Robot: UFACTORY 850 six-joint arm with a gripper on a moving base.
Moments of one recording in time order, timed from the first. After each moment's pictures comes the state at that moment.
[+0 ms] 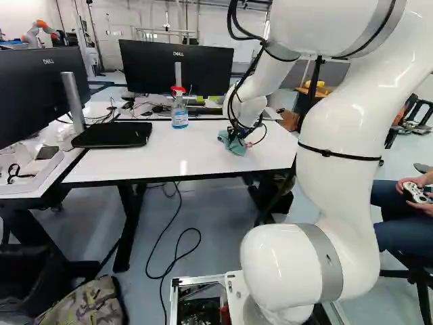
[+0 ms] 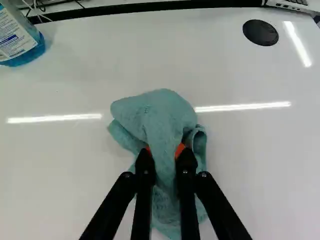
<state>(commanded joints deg) -3.5 -16.2 -51.5 -0.9 2.0 0.0</state>
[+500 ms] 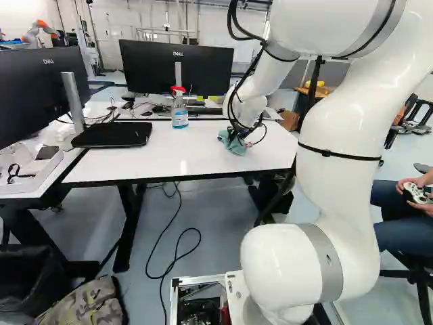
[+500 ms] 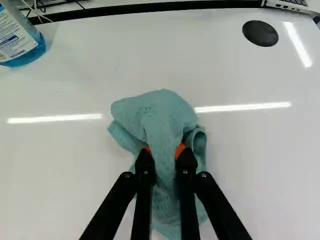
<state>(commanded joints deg) -3.5 -16.2 -51.5 -0.9 2.2 0.0</state>
